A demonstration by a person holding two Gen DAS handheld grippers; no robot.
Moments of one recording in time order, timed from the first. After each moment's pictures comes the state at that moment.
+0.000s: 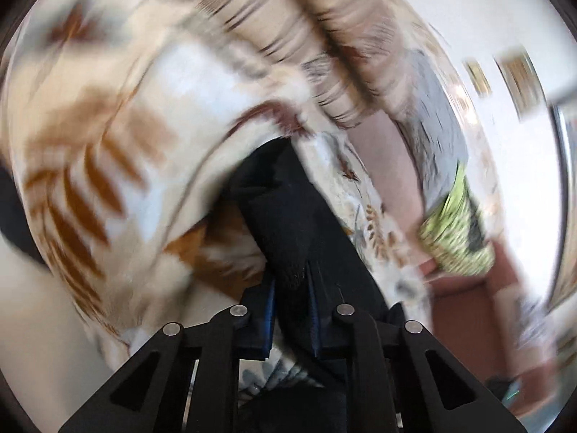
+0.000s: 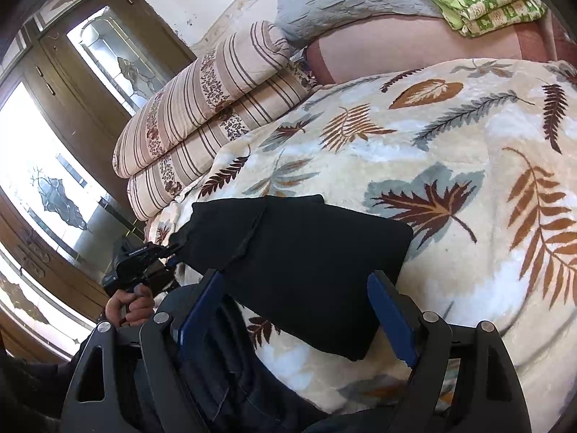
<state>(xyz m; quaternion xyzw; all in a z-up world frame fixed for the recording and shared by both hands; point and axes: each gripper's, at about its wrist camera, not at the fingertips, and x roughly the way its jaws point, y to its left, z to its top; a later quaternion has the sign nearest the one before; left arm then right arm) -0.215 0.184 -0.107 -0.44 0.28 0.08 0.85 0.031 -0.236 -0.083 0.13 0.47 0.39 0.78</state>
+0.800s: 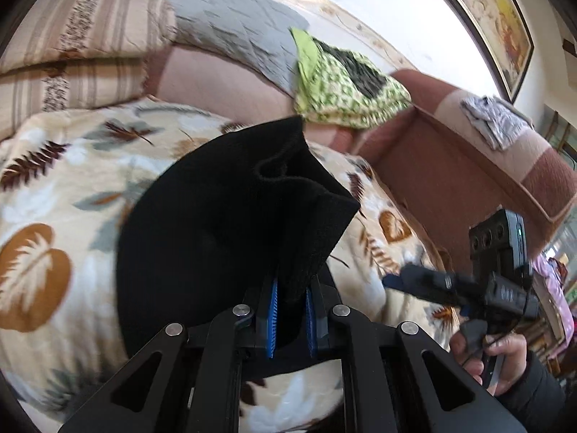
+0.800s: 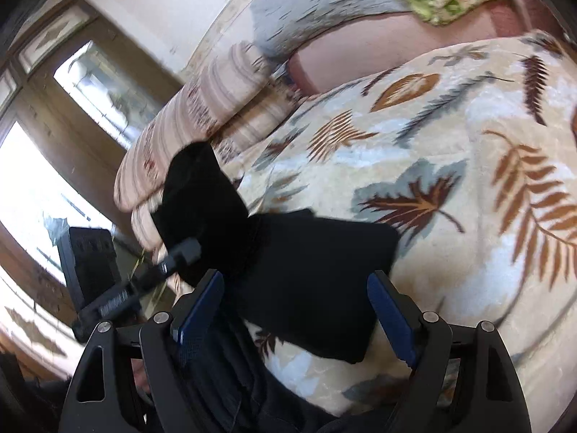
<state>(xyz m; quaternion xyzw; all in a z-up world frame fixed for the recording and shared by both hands) -0.149 -0.011 -0.035 -0.19 0.33 -0.16 0.91 0.040 -0.269 -0.091 0.22 0.46 0.34 0.79</state>
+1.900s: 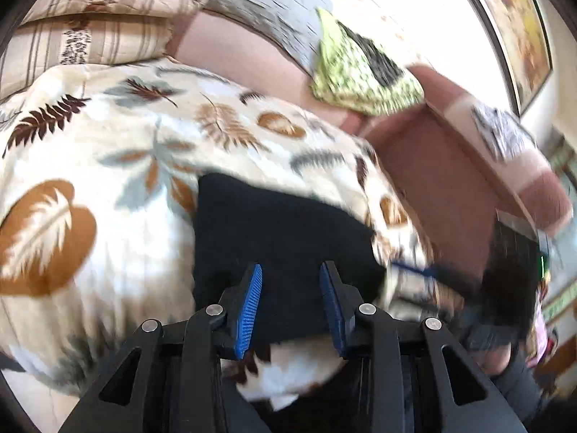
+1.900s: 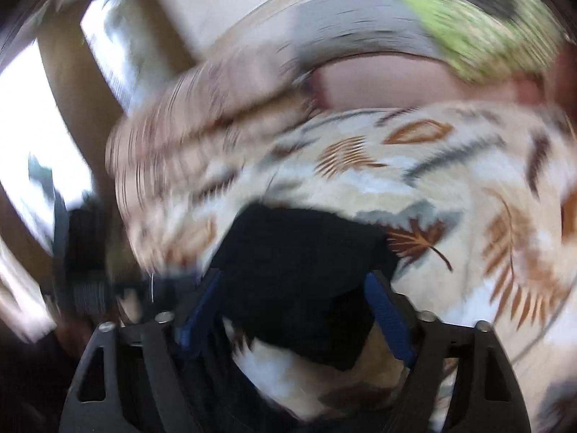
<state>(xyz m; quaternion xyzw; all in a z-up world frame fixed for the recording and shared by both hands) -0.104 0.067 -0.005 -0.26 0.38 -0.15 0.88 -0.006 -0.200 -0.060 -0.03 0.41 0.41 0.81</state>
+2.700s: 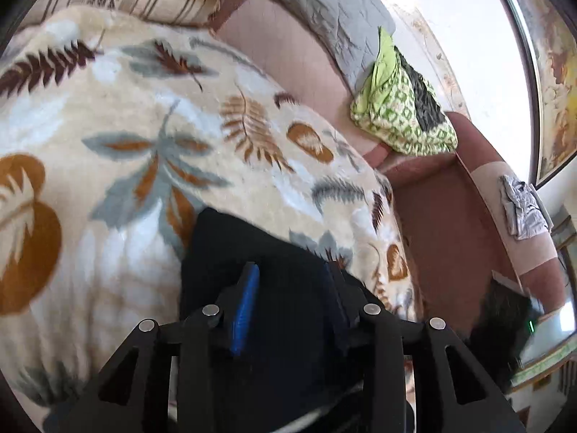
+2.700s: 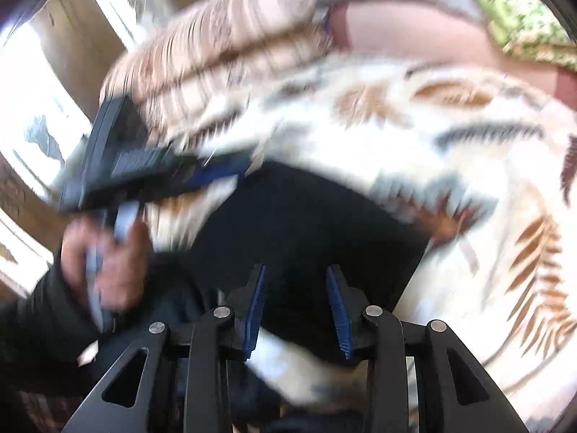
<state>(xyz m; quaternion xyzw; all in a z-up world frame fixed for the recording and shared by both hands) -0.024 0.047 -0.050 -0.37 0.40 -0.12 0.83 0.051 -0.216 -0.075 -0.02 0.48 0.38 0.79</state>
